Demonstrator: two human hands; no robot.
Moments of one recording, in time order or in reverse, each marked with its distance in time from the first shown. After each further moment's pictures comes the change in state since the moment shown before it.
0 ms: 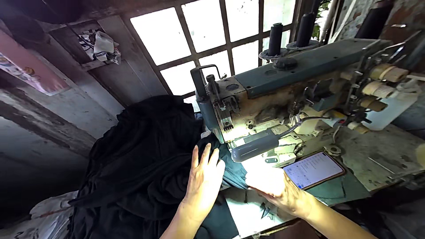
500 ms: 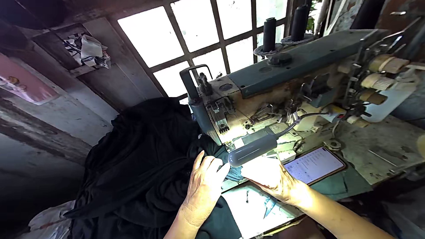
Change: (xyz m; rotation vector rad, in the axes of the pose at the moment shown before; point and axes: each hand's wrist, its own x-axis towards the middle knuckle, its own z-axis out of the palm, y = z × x) left_hand -0.003 -0.010 0.015 -0.206 0.118 0.097; right_hand 0.016 0.013 0.009 -0.059 0.082 0.004
